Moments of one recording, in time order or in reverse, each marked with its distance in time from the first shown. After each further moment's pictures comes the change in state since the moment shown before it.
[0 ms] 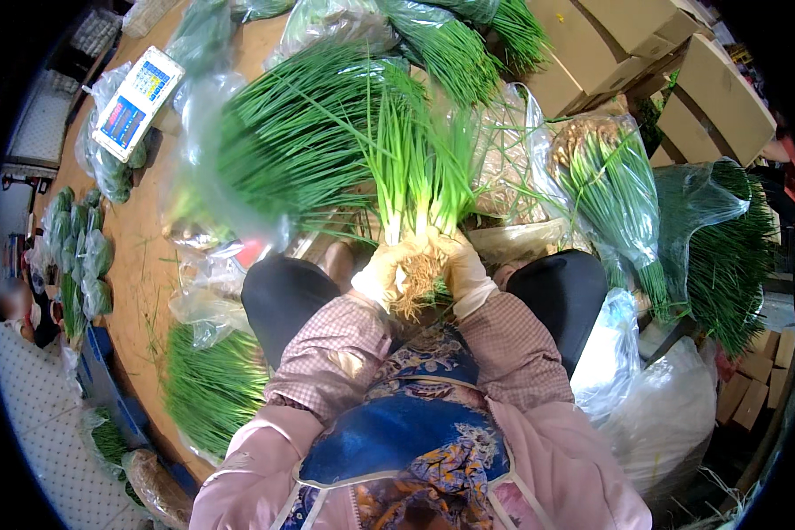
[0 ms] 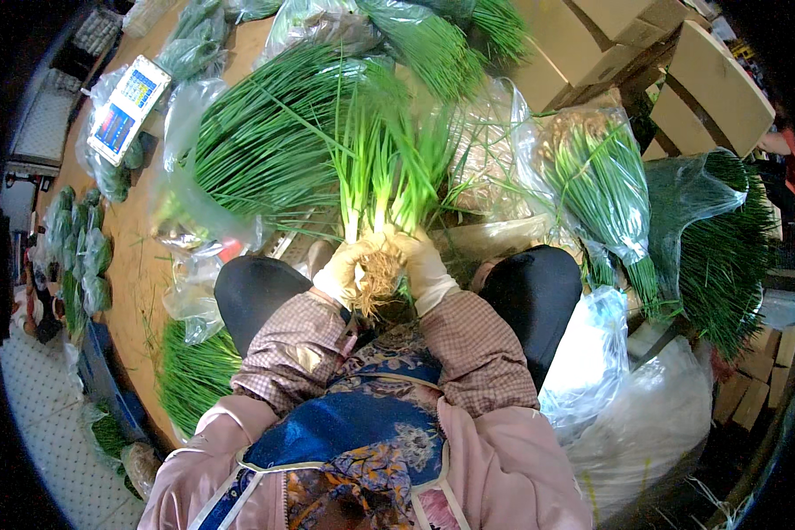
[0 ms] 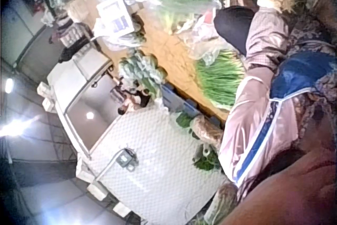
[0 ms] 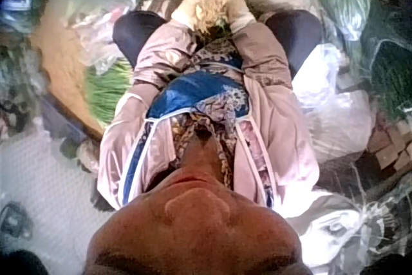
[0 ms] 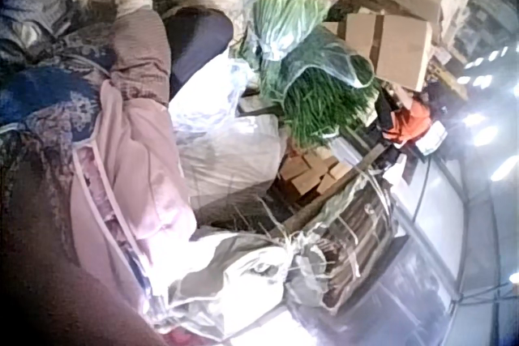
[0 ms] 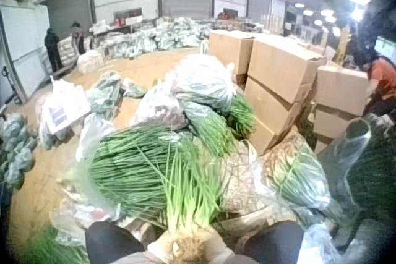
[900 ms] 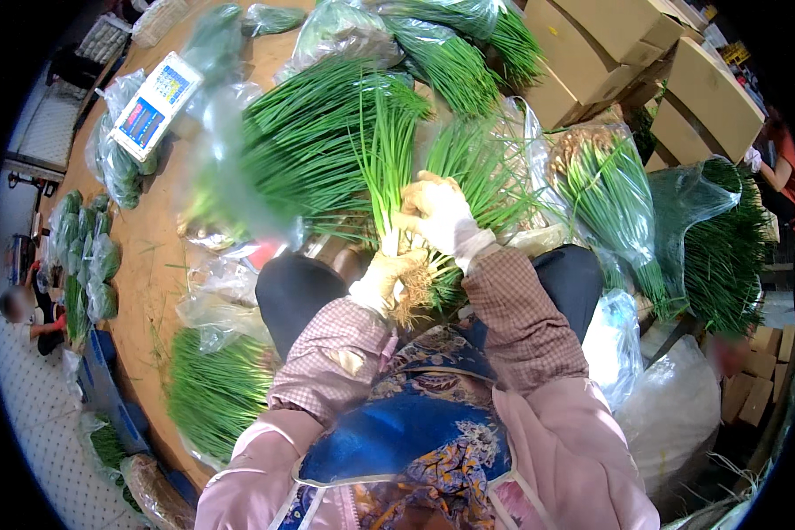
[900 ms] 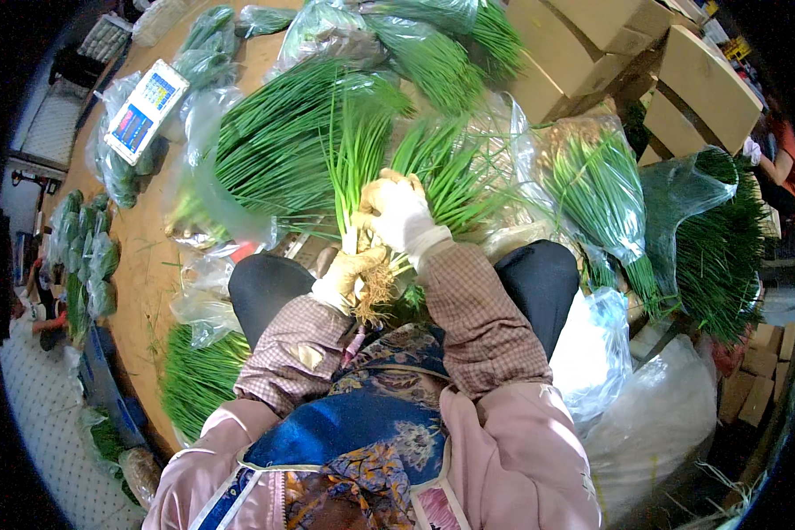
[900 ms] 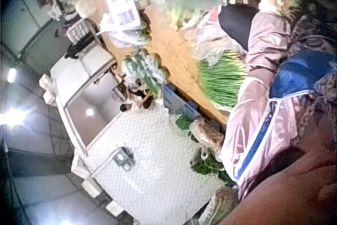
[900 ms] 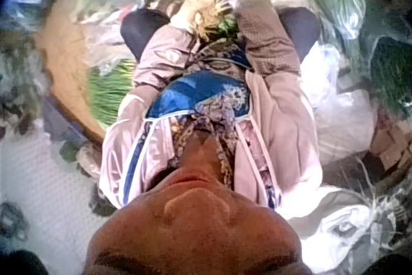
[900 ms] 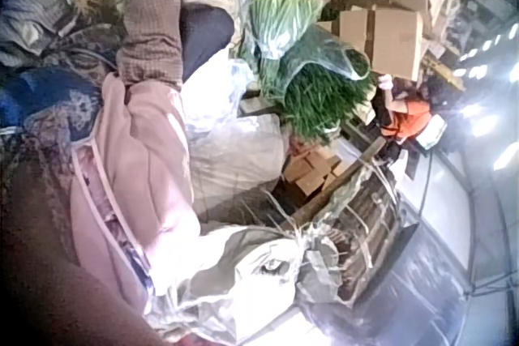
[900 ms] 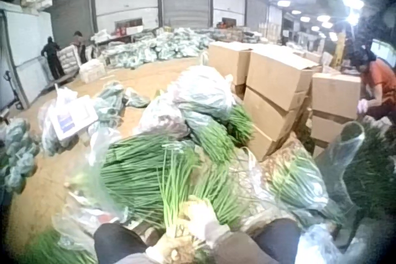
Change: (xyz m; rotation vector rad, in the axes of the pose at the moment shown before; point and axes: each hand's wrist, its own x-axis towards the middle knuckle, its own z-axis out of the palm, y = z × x) left_hand -0.022 -0.002 0.013 0.149 0.033 0.230; right_hand -0.010 -0.095 0.093 -1.734 -0.198 -0.505
